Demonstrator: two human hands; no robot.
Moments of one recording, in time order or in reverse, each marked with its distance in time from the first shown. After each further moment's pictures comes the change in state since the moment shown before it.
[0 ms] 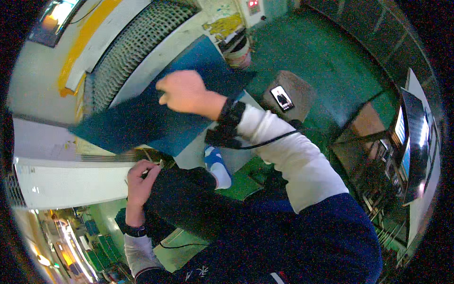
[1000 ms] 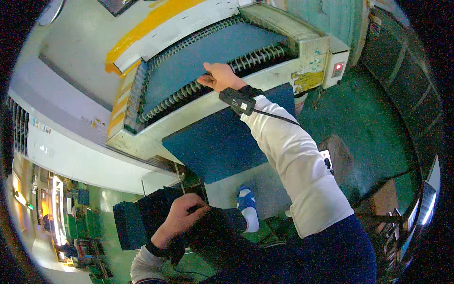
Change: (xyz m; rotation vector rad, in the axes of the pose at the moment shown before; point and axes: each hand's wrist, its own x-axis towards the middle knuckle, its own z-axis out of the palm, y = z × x) left_hand 0.016 -0.042 -0.019 -0.099 -0.092 -0.003; right_hand 0.249 0.055 0.132 1.709 -0.078 0.689
